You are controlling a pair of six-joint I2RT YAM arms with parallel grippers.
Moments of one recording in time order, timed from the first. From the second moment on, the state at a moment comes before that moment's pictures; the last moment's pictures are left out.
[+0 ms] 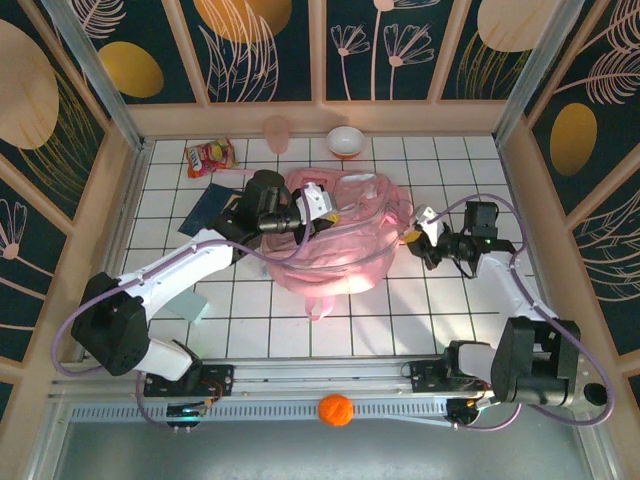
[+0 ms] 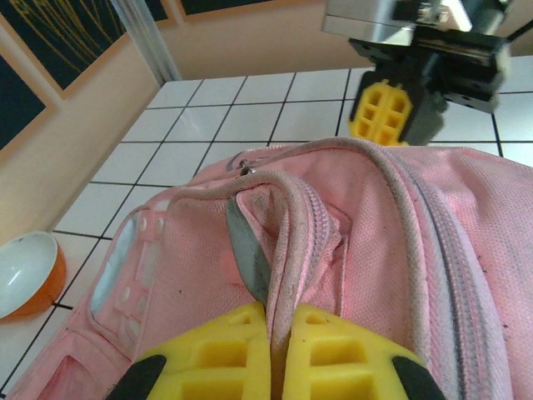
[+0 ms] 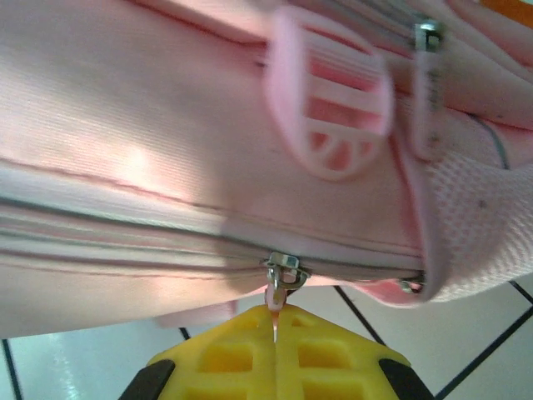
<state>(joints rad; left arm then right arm) -0.66 1.47 1.08 -0.04 0.49 0.45 -0.02 1.18 0.70 -0.44 -0.81 -0.80</state>
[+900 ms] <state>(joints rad) -0.64 1.49 1.08 -0.02 0.56 0.43 -0.13 1.03 0.62 -0.42 -0.70 -0.67</state>
